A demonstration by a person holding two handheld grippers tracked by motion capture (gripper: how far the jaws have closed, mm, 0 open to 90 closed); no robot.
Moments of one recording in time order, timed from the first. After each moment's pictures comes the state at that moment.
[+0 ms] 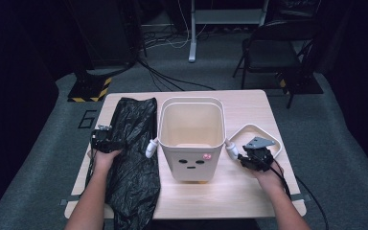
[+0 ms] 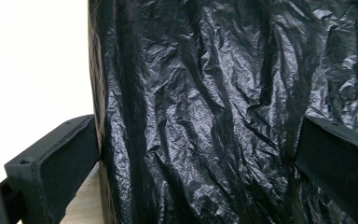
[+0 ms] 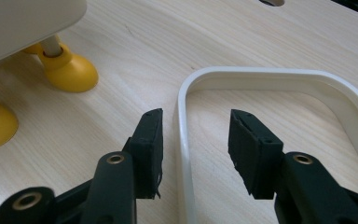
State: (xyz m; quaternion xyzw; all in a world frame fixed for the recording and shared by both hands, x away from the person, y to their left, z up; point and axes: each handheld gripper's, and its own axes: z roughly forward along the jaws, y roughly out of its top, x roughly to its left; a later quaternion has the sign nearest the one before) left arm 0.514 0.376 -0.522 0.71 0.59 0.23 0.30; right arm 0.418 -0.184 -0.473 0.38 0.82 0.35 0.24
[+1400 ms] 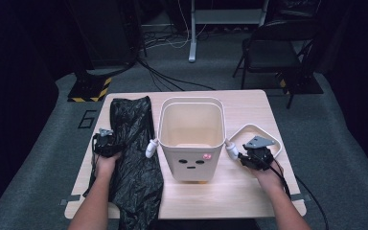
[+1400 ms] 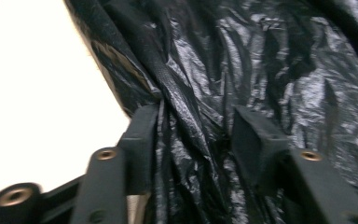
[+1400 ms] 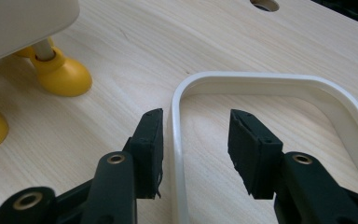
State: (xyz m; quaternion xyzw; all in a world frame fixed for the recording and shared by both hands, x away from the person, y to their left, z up) left arm 0.495 0.365 -0.525 0.71 0.57 0.25 0.34; right arm 0.421 -0.185 -0.473 0.38 0.81 0.36 0.25
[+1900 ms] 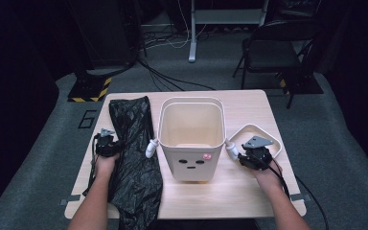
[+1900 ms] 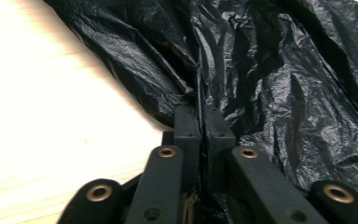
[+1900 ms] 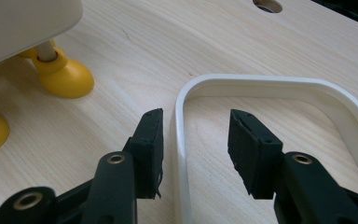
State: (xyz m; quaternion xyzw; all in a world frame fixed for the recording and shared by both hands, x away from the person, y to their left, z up) left arm 0.493 0.365 -0.523 0.73 0.54 0.21 0.35; right arm 0.422 -0.182 -0.474 0.38 0.82 0.36 0.25
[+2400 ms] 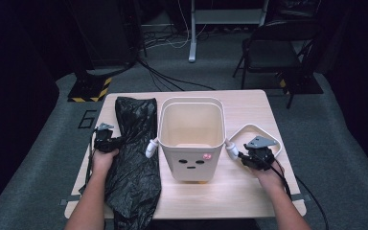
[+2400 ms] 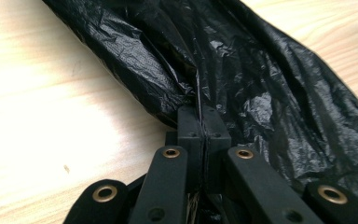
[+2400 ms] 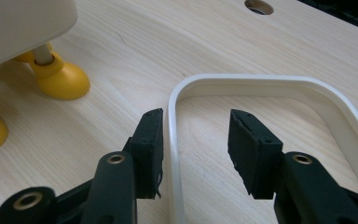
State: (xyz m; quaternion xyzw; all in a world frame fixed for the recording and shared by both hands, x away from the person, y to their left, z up) left arm 0.495 0.363 -0.490 0.75 0.52 0.17 0.38; right arm 0.420 -0.188 -0.473 0.38 0.81 0.36 0.26
